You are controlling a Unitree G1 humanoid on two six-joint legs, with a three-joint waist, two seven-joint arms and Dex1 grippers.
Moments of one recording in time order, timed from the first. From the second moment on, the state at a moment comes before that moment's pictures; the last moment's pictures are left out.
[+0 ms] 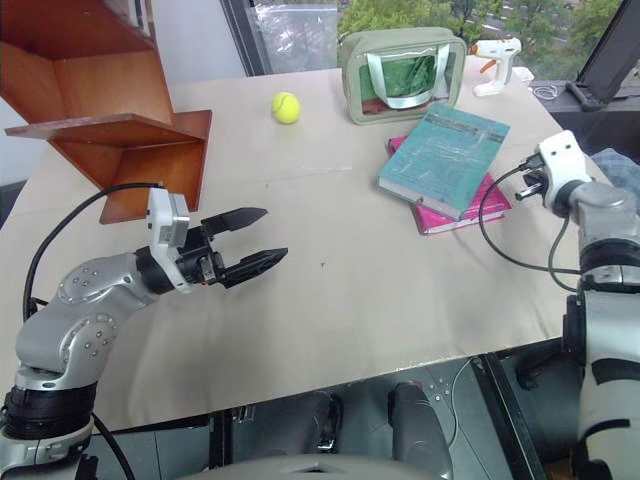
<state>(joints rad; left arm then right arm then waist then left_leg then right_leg) -0.18 0.68 0.18 -0.39 -0.67 0.51 -0.89 -0.93 -0.73 -0.09 0.99 -0.03 0.10 0.61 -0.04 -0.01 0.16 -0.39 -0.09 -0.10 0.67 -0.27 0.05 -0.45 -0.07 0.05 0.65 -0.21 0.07</state>
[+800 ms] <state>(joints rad) -0.24 0.66 0.12 -0.34 -0.65 0.49 -0.92 -0.73 -0.53 0.18 0.15 0.04 0.43 0.65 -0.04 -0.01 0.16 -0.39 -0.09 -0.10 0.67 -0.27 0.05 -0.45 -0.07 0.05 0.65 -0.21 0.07</state>
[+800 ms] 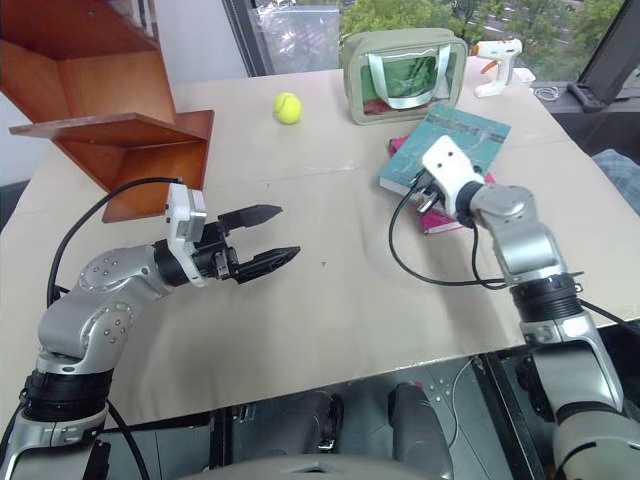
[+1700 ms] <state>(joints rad) -0.26 0.63 0.10 -0.30 -0.62 0.47 -0.92 -0.59 -0.58 0.18 -0.07 -0.01 0.59 0.67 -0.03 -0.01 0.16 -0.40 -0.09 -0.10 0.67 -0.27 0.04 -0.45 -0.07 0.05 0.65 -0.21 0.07</state>
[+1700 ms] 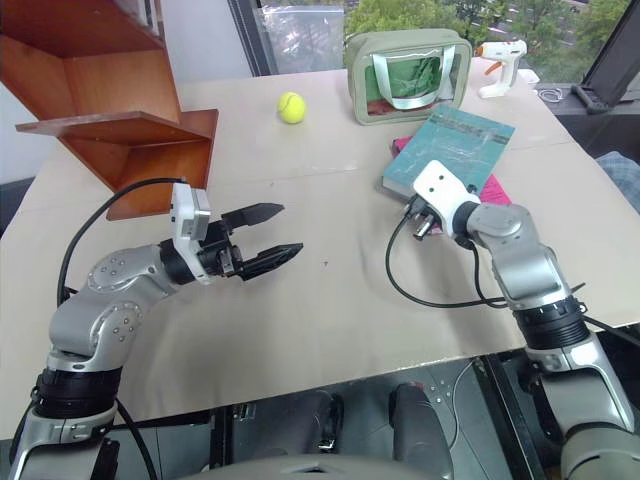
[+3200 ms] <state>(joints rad) -0.32 0.59 0.06 -0.22 -0.58 0.42 -0.98 -0.73 -0.58 -0.02 -0.28 0.16 0.97 0.51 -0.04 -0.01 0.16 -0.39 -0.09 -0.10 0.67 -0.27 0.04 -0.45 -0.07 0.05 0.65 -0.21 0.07</state>
